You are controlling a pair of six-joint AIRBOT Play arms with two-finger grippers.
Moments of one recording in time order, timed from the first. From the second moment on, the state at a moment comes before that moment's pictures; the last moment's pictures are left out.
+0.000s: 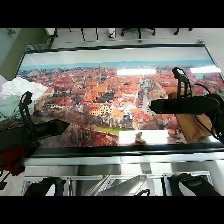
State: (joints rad) left arm -0.06 -0.63 0.80 -2.11 1.19 1.54; right arm 0.17 -0.96 1.01 2.02 -1.08 -1.56
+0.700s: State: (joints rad) left arm 0.11 -1.19 1.22 -1.44 0.91 1.61; right arm 0.17 -0.96 1.01 2.02 -1.08 -1.56
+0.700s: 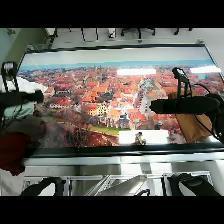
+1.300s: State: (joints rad) left arm 0.25 -2.16 1.98 -1.18 0.81 1.63; right arm 0.17 -0.96 1.01 2.02 -1.08 -1.56
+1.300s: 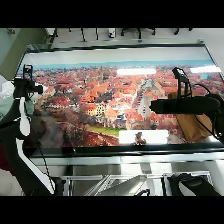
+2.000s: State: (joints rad) left arm 0.17 -2.03 2.04 -1.18 0.79 1.63; right arm 0.17 -0.96 1.01 2.02 -1.08 -1.56
